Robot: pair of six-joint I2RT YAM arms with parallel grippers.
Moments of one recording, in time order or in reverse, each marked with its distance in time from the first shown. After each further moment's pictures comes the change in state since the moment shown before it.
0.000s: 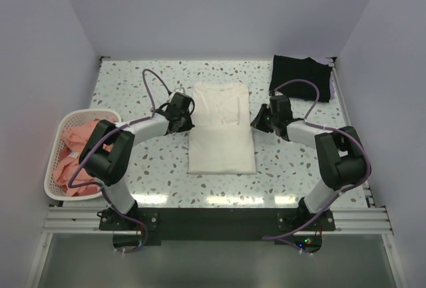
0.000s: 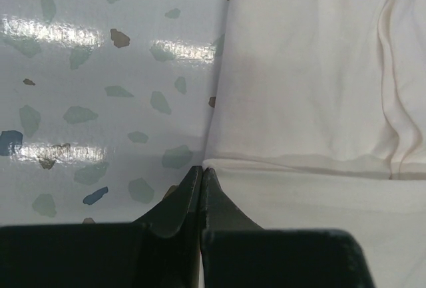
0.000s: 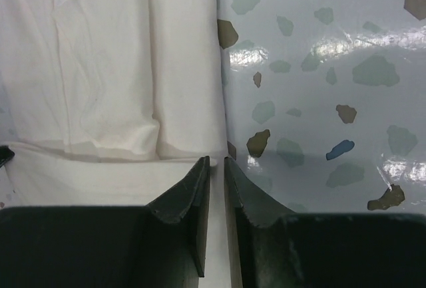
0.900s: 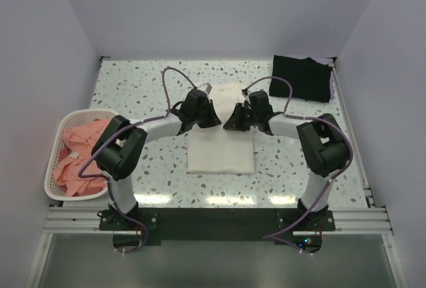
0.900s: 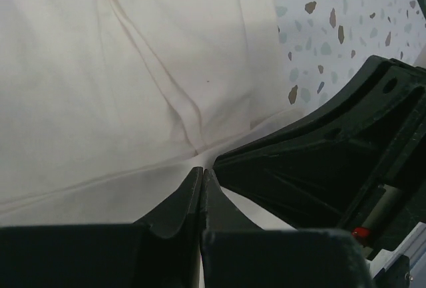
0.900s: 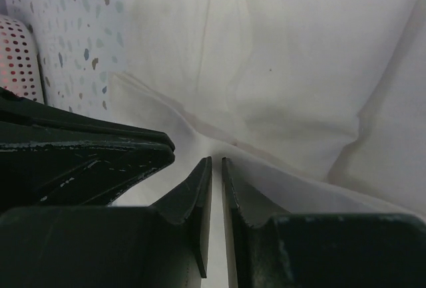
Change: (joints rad) left arm -0.111 0.057 0.092 0.203 0.294 -0.028; right arm 0.150 0.144 0.167 0.023 -0.270 0.055
